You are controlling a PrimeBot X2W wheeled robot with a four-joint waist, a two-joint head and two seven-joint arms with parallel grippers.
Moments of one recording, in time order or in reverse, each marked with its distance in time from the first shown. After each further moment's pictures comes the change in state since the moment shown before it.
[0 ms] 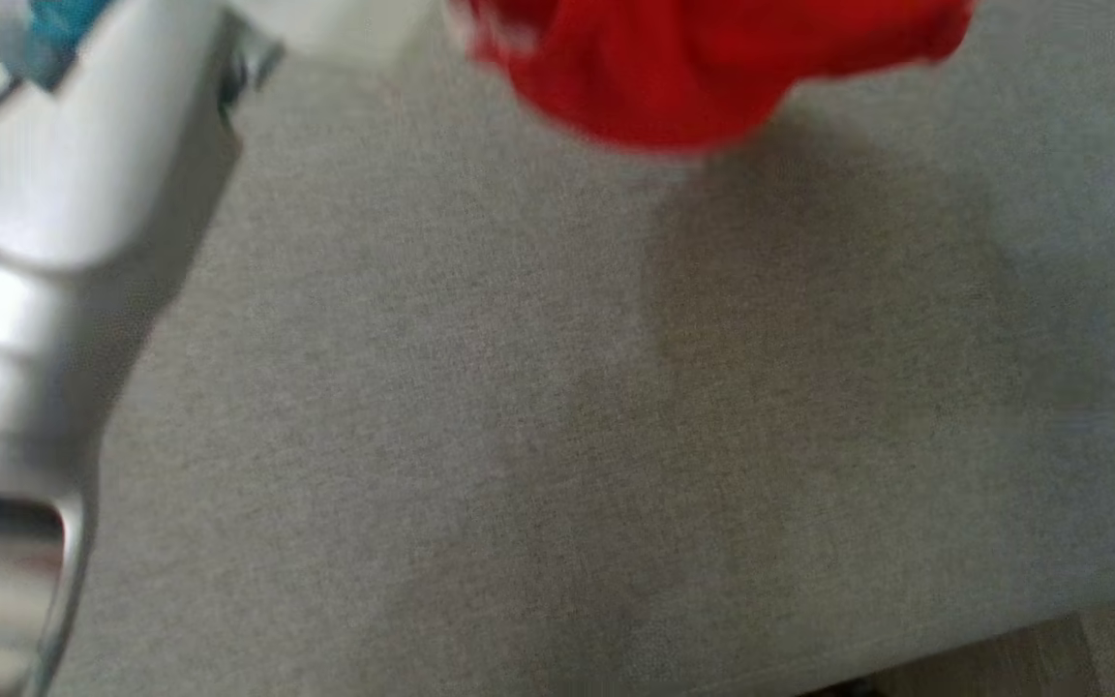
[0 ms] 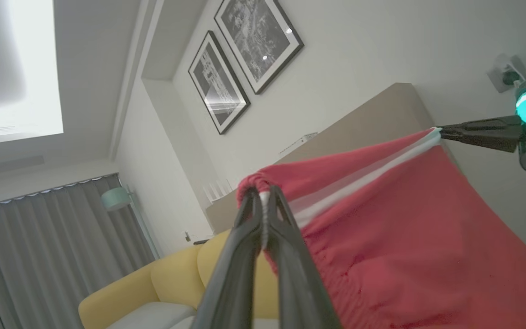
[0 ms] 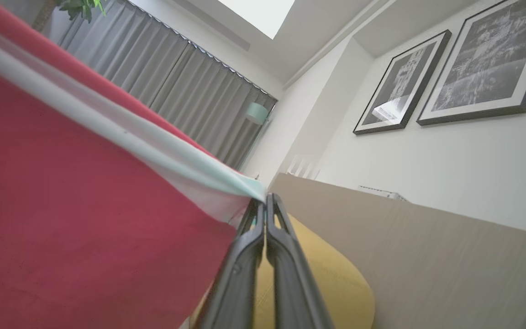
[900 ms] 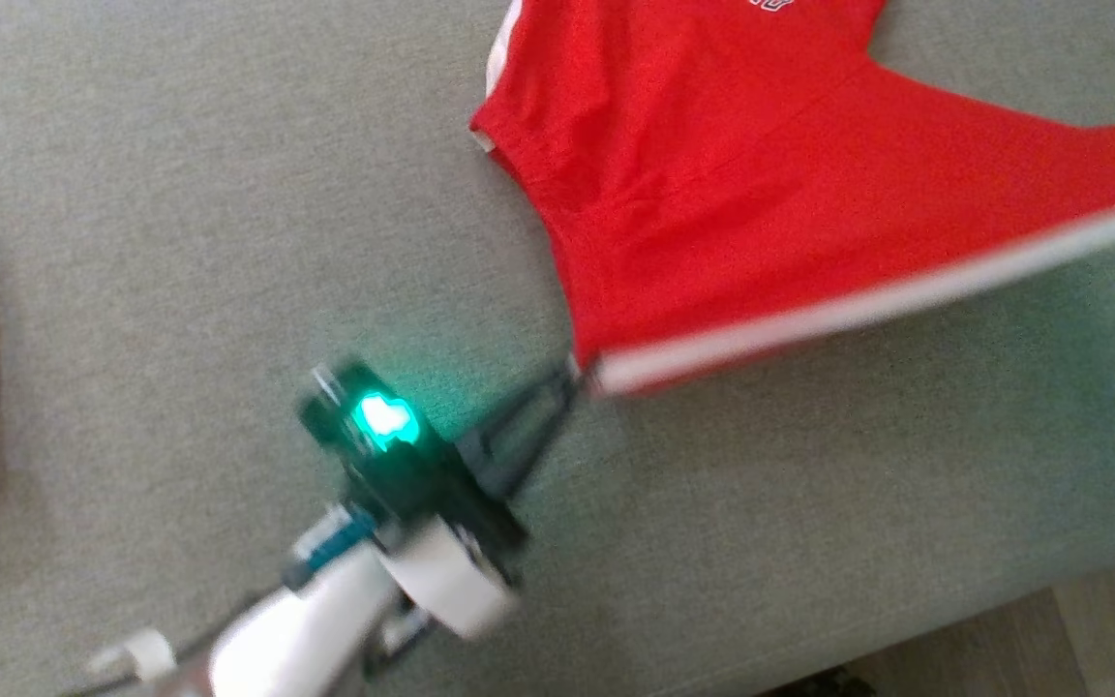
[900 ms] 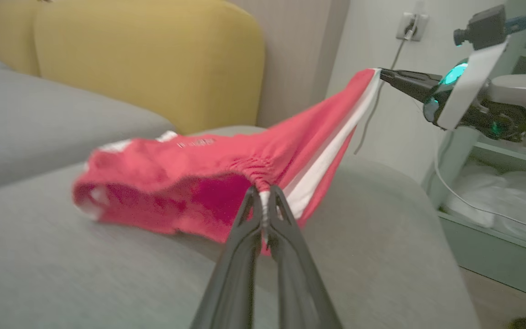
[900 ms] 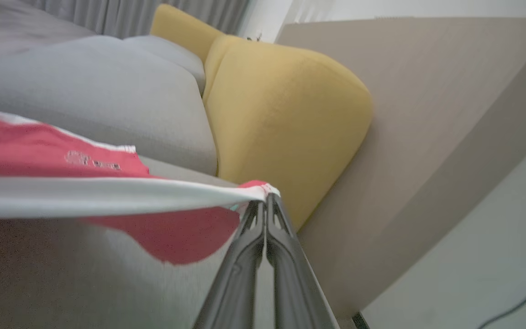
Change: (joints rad) left arm 0.765 0.044 -0.234 -0.041 -0.175 0.008 -0.108; right arm 0.660 0.182 -0.219 -0.182 -0.058 0.000 -0.001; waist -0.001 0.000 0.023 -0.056
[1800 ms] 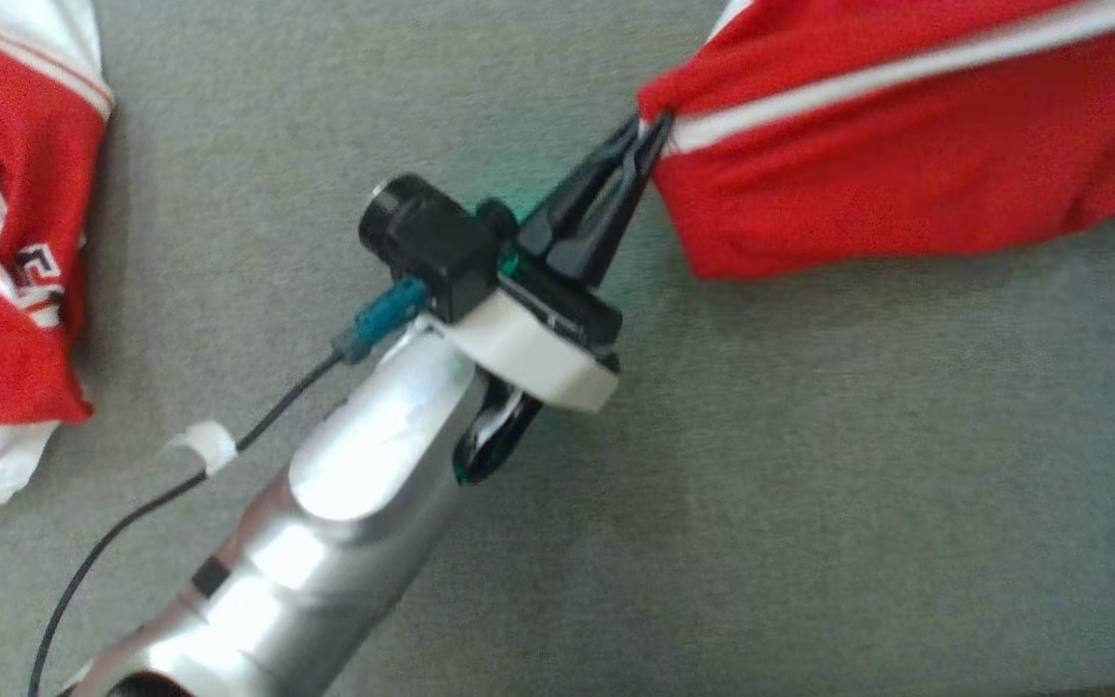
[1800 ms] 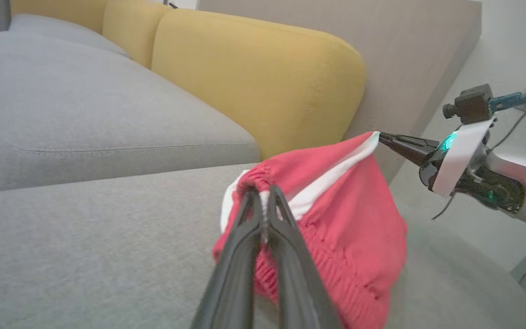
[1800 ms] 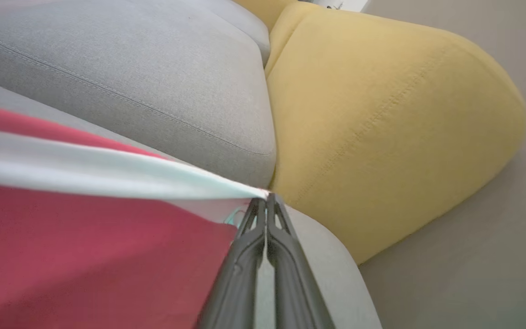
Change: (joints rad) left arm -0.295 -0.239 0.056 0.206 -0.181 0.014 0.031; right arm -0.435 -0.220 0.173 0.320 0.002 0.000 0.177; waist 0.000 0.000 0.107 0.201
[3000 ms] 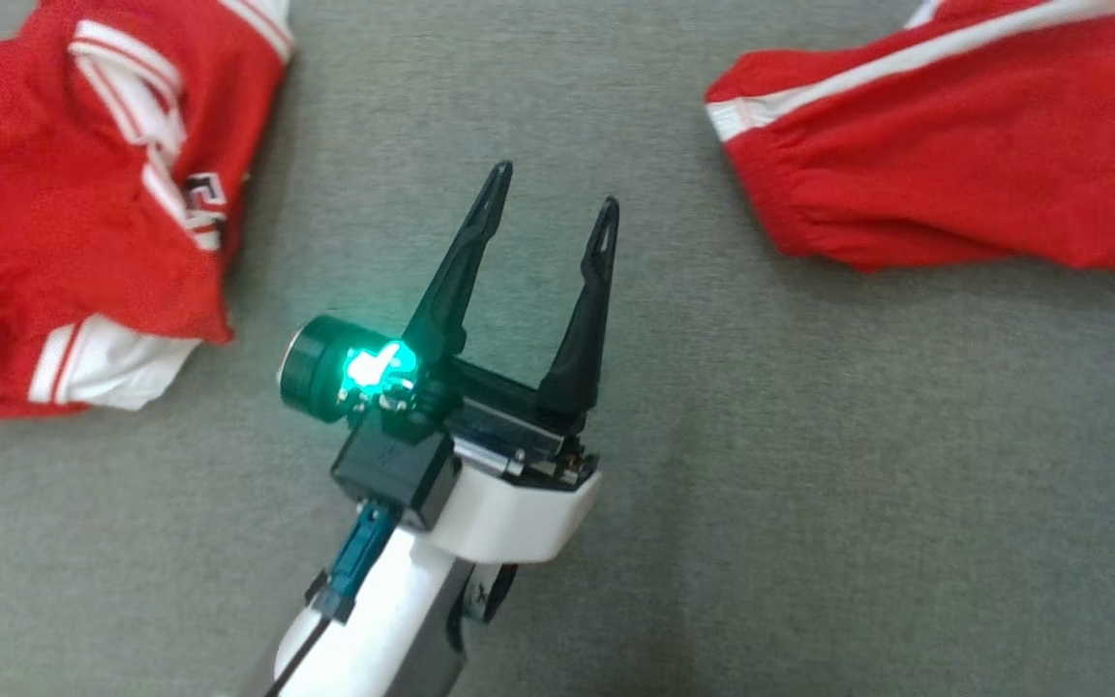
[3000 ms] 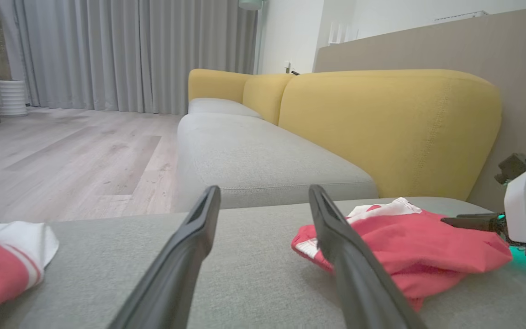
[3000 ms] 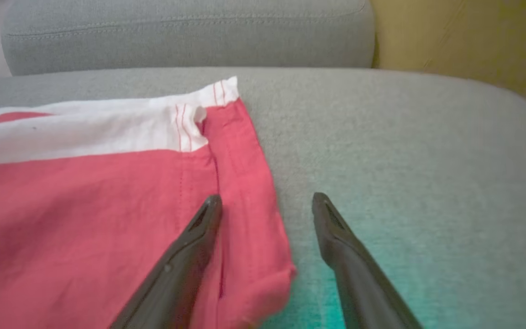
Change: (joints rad) left arm 0.347 -0.025 0.166 -0.379 0.313 0.269 -0.027; right arm -0.096 -0.240 0.379 0.337 0.786 0.000 0.196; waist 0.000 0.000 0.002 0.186
